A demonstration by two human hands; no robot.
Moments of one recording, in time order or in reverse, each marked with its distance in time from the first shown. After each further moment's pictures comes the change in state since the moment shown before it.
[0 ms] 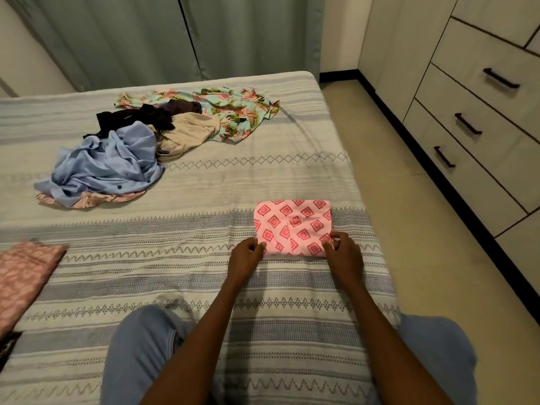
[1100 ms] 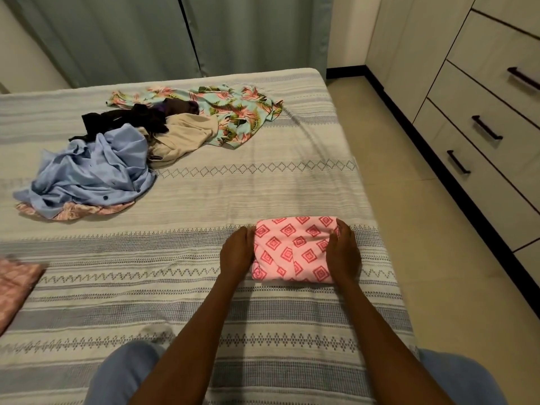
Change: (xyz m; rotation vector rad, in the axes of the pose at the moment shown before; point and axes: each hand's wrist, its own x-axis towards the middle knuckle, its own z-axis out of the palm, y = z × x) left_hand 0.091 0.006 -0.003 0.395 0.222 0.112; right_hand 0.076 -0.022 0.046 -0.068 0.101 0.009
